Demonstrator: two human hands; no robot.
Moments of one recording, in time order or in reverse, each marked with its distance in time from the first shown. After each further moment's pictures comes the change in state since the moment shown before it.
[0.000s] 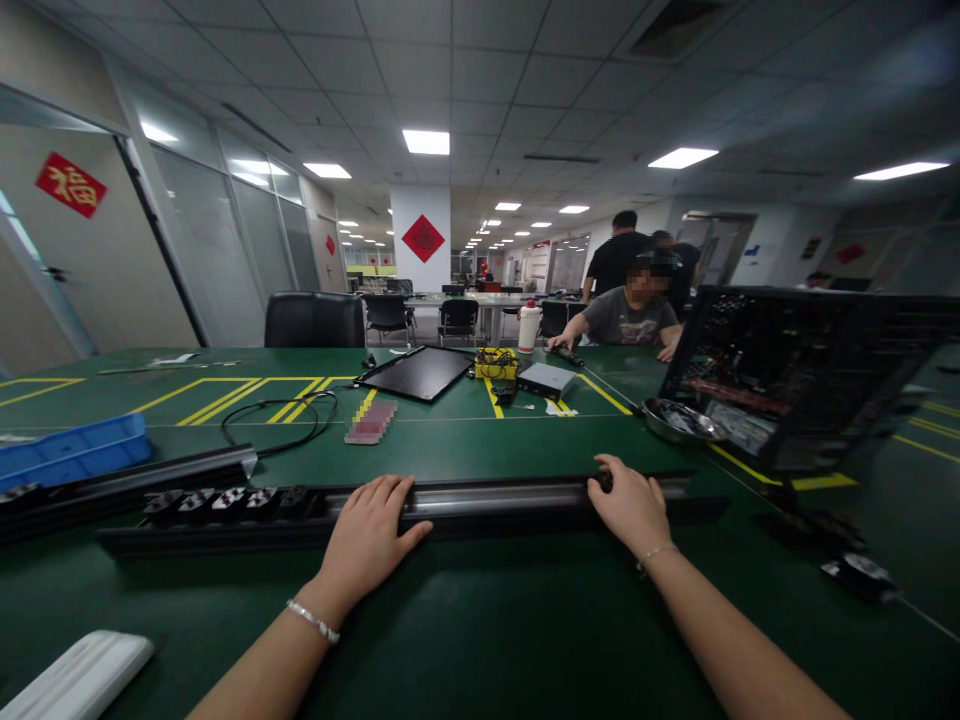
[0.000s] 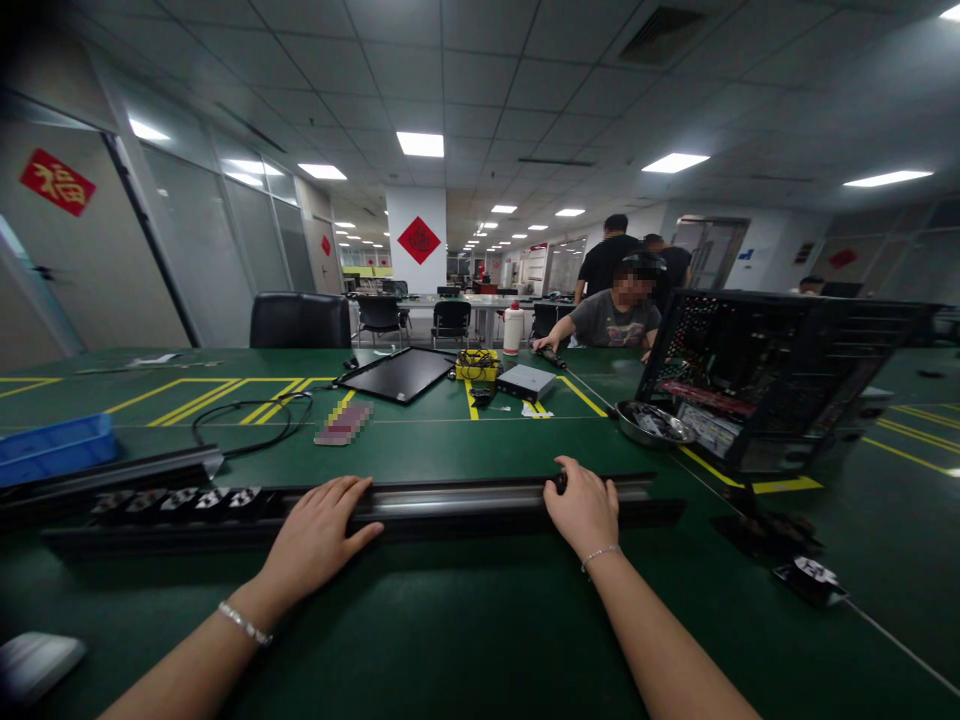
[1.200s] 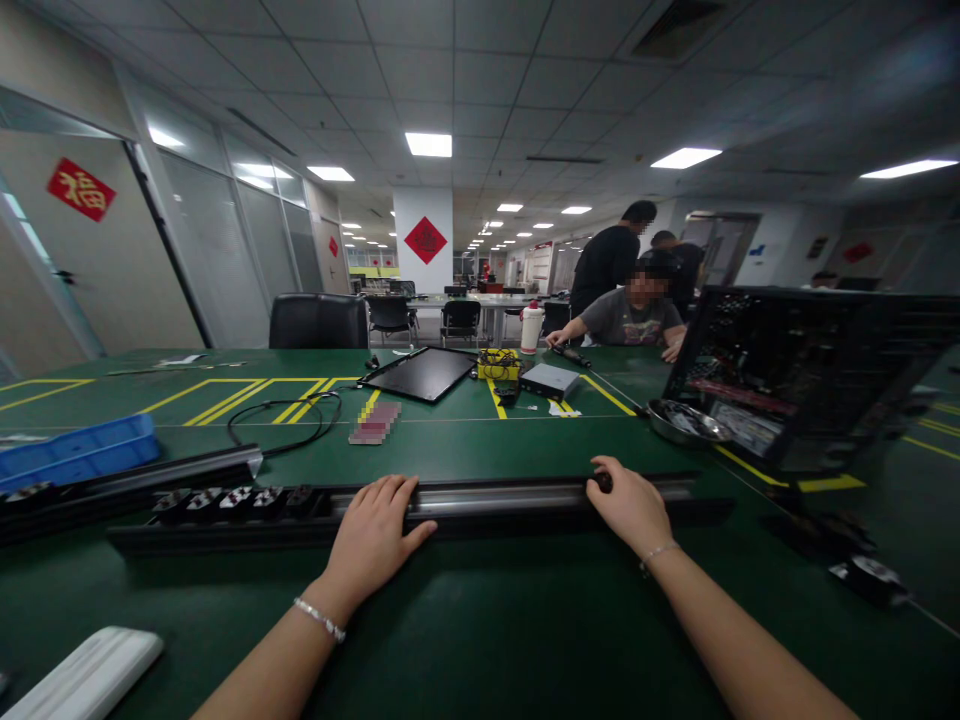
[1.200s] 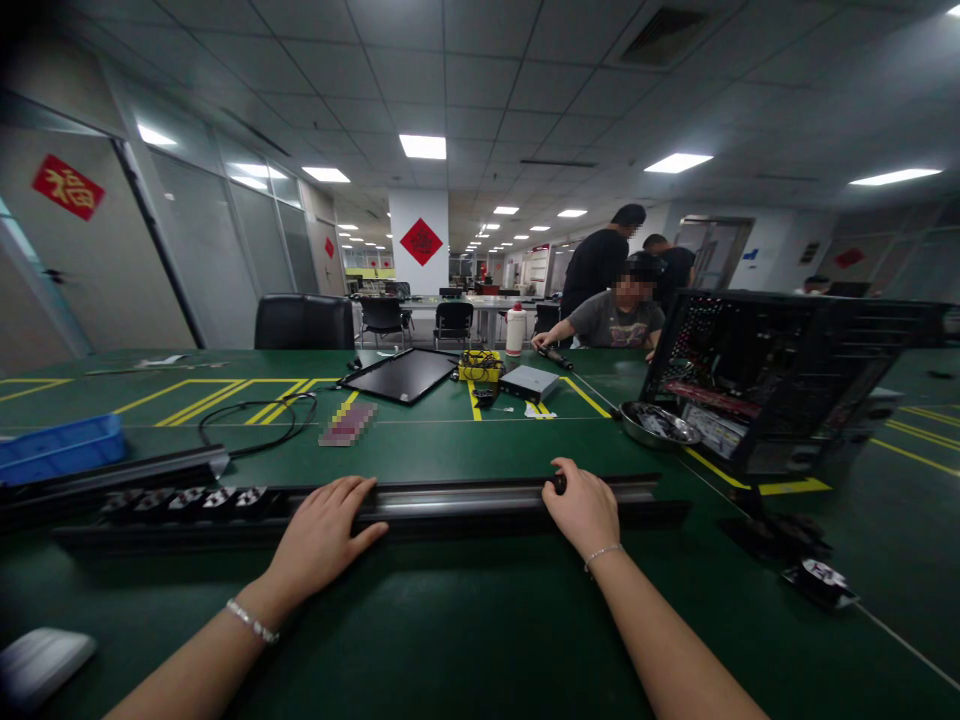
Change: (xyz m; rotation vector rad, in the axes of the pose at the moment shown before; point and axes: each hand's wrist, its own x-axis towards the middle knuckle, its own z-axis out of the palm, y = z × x) left_hand 0.000 0.000 -0.001 0.018 0.017 0.019; right_hand 0.002 -0.004 -0.002 0.017 -0.008 -0.075
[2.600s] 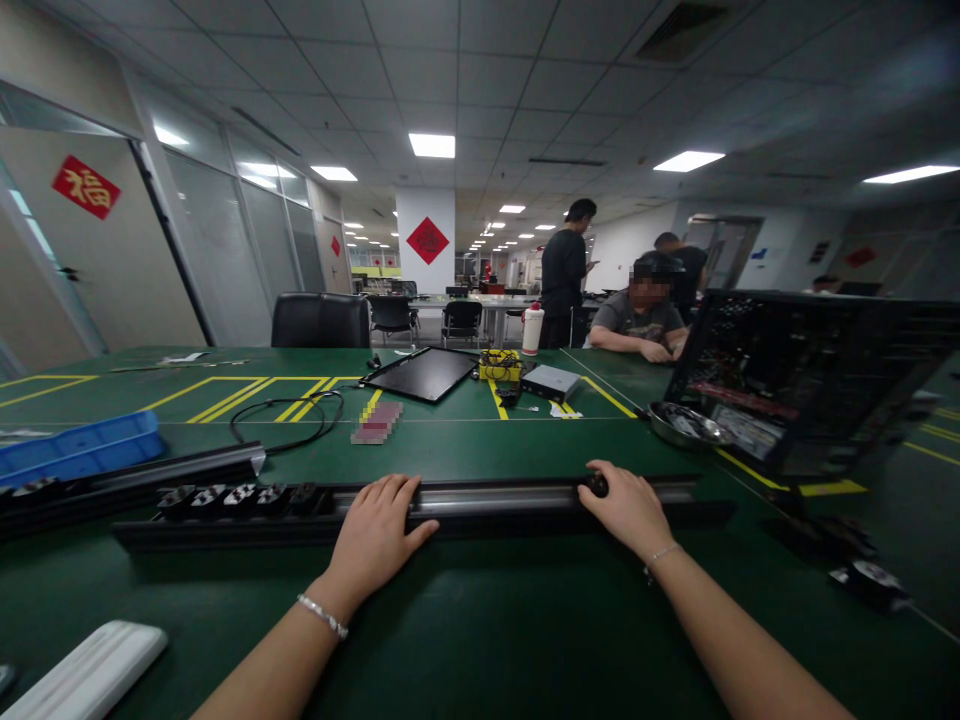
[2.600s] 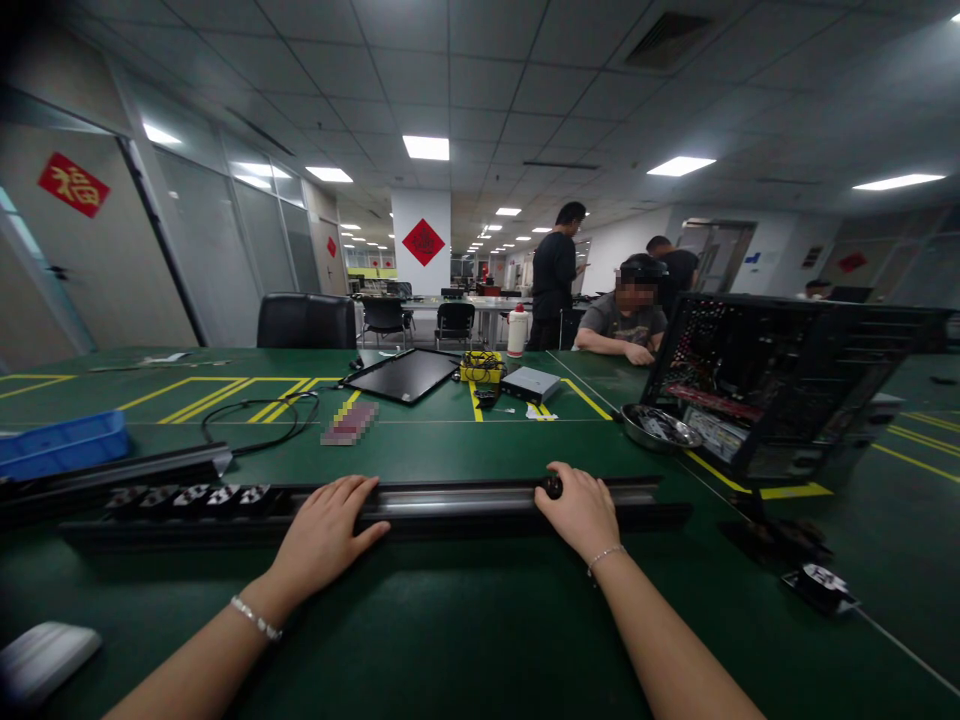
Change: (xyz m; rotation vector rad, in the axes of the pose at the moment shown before) left_hand 0.000 -0.001 0.001 -0.034 -0.021 -0.020; right_hand -0.001 -0.004 -0.004 -0.010 -0.111 -0.050
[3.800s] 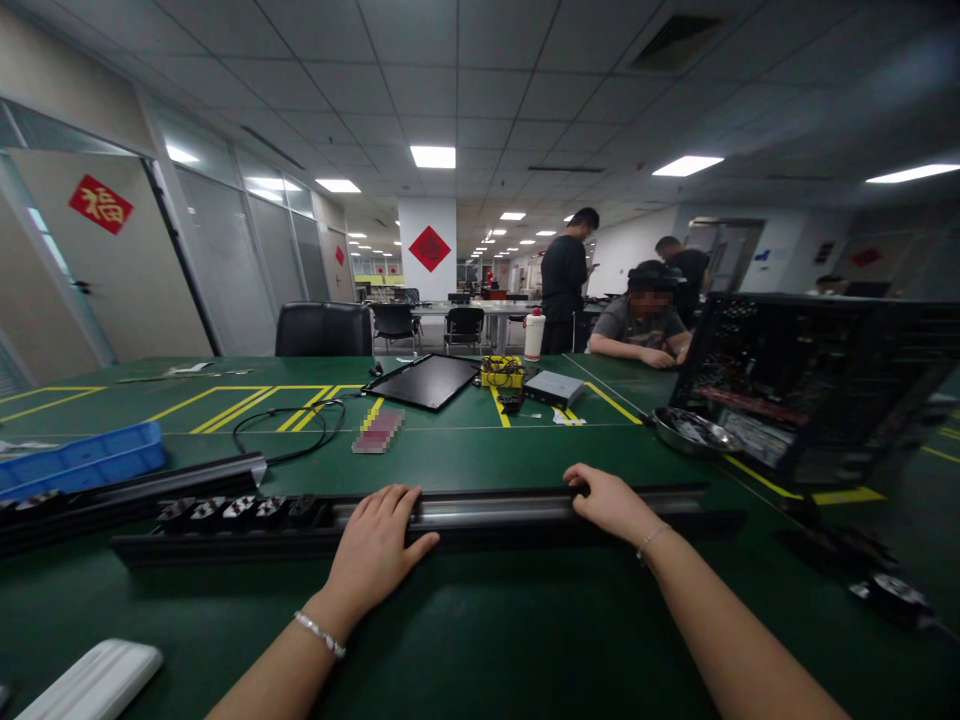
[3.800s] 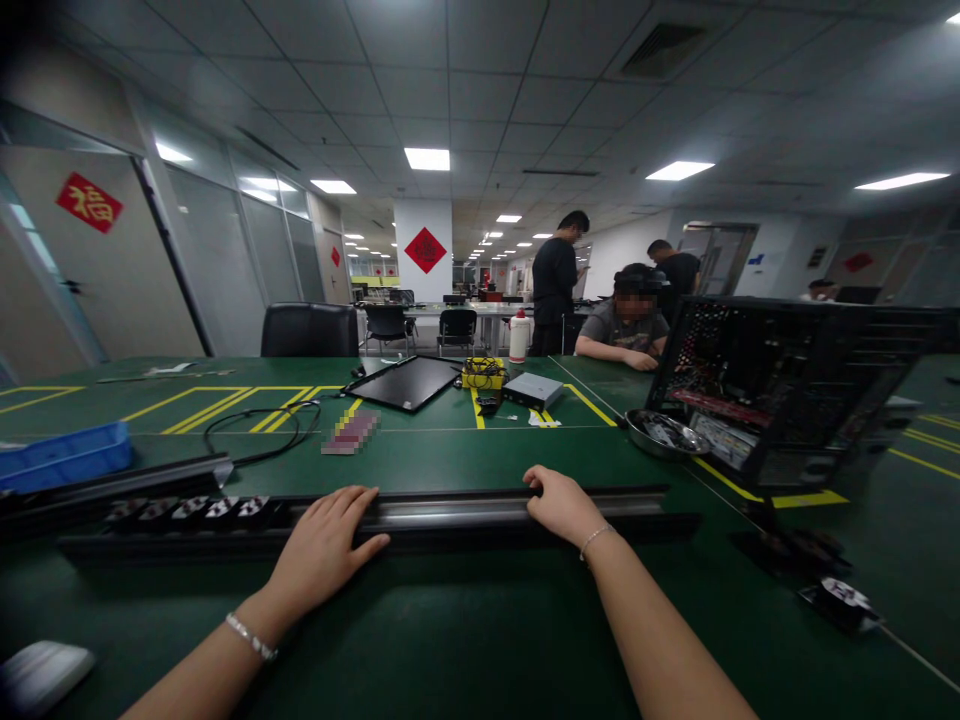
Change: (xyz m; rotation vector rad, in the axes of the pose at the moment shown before) left_hand -0.001 -0.001 0.002 -0.003 0.018 0.007; right_hand 0.023 -0.022 -0.009 0.167 -0.292 -0.114
